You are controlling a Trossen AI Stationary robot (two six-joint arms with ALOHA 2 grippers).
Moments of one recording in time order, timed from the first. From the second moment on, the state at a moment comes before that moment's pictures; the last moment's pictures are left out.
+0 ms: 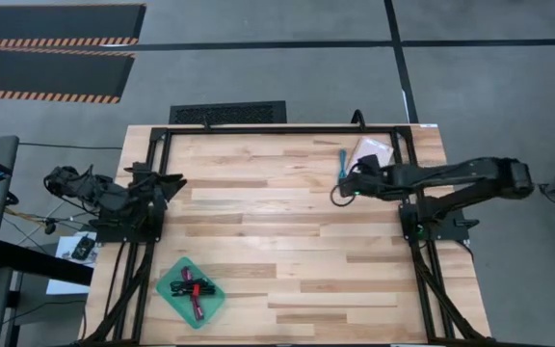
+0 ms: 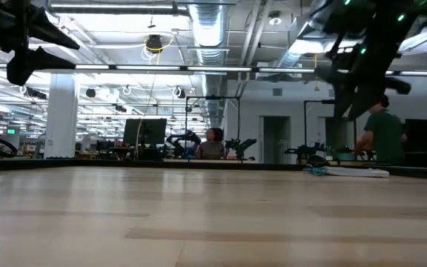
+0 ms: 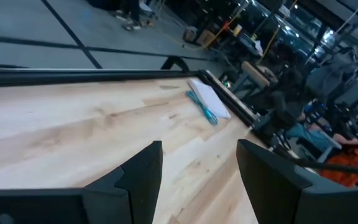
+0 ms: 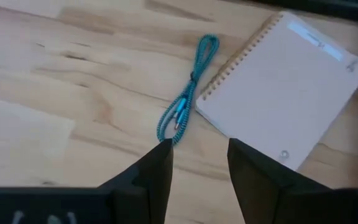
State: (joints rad) left arm -0.43 0.03 0.42 -0.73 -0.90 -0.91; right arm -0.10 1.15 0.75 -0.82 0.61 1.13
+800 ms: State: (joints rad) left arm -0.43 0.03 0.42 -0.75 -0.93 -0.85; right arm -0.31 1.62 0.75 -0.42 0.44 1.03
